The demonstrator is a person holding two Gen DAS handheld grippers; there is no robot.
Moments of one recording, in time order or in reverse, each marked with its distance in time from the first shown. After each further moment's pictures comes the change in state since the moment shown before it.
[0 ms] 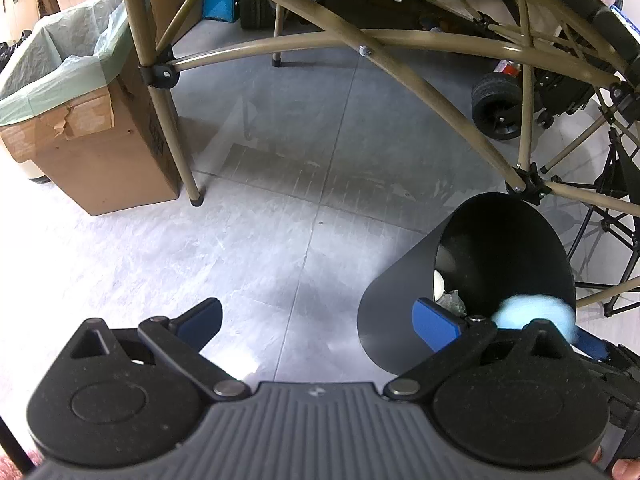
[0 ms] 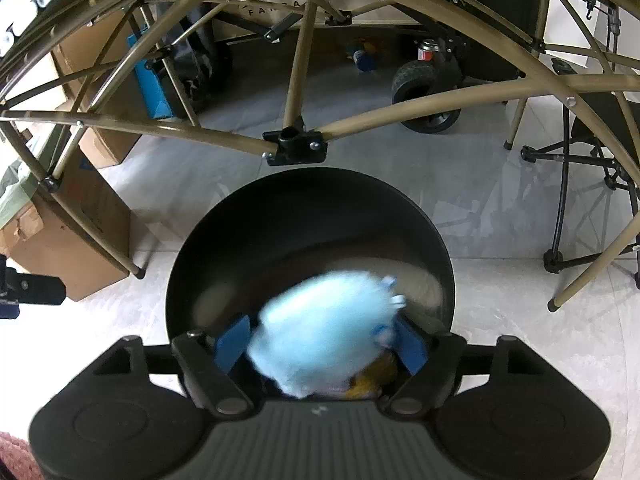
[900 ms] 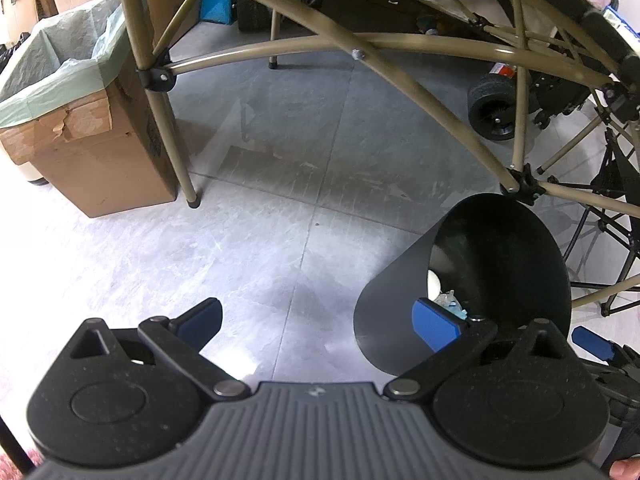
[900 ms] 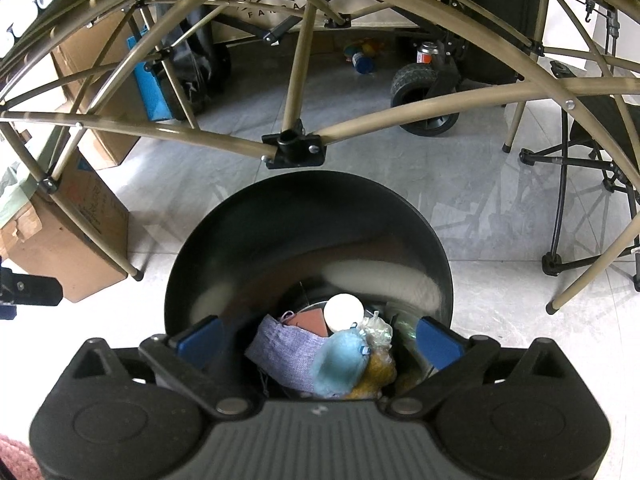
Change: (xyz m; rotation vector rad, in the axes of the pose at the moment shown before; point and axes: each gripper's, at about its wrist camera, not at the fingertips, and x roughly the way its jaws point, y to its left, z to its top) left arm -0.004 -0.003 -0.001 0.008 -0.007 -0.010; right arm 0.000 0.001 0.000 -0.003 -0.009 -0.004
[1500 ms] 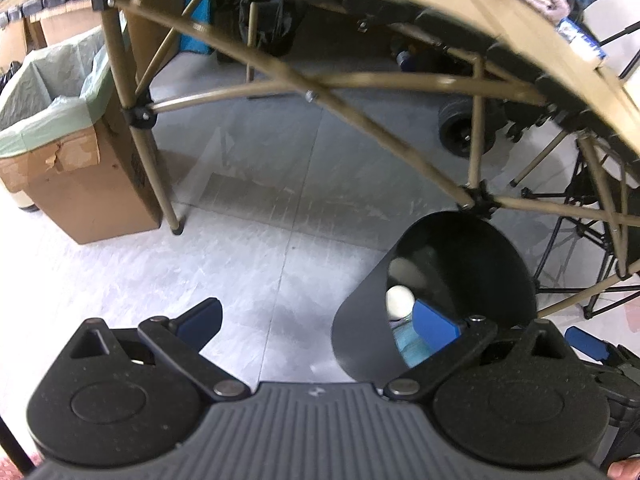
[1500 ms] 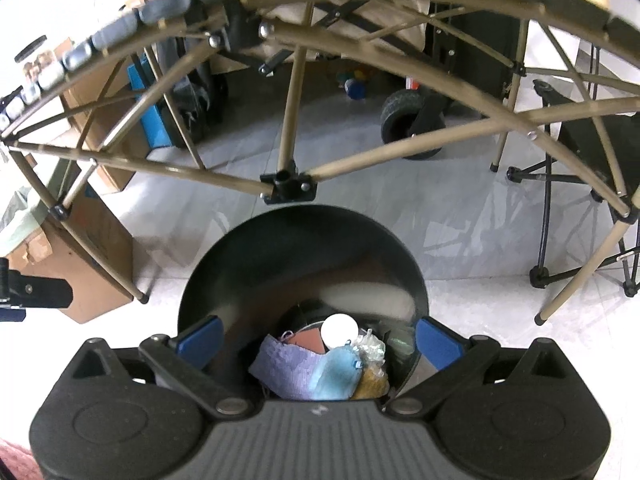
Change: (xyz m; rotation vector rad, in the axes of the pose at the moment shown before) left arm -0.034 -0.018 0.000 0.037 -0.086 -0.053; right arm -0.038 -0.006 0.002 0.023 -0.080 -0.001
